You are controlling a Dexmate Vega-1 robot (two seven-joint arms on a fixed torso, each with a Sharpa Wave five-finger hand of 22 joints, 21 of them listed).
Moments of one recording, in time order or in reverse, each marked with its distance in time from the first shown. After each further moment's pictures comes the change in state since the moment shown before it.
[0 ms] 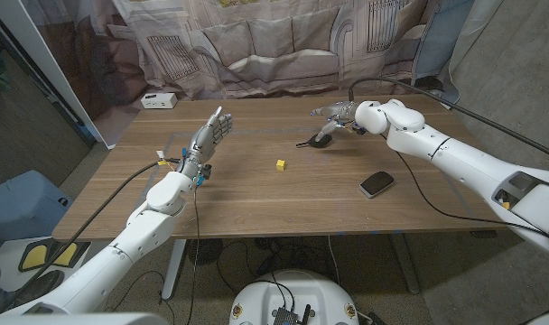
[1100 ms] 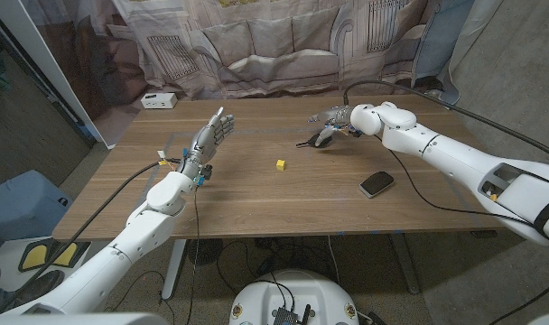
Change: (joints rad) left arm 0.006 0.004 0.002 -0.015 -0.003 0.013 -0.001; left_hand -0.005 0.005 0.004 -0.004 0.000 0.000 0.000 0.000 0.000 0.000 0.000 -0.008 0.000 0.000 0.000 0.000 0.000 0.000 0.000 0.000 0.000; right arm 0.067 0.064 -0.070 0.168 0.024 0.071 -0.030; right_hand 0.092 0.000 0.031 0.001 0.008 0.058 -0.009 0.015 0.000 0.048 0.001 0.008 0.000 0.068 -0.018 0.012 -0.002 0.068 -0.007 0.009 0.000
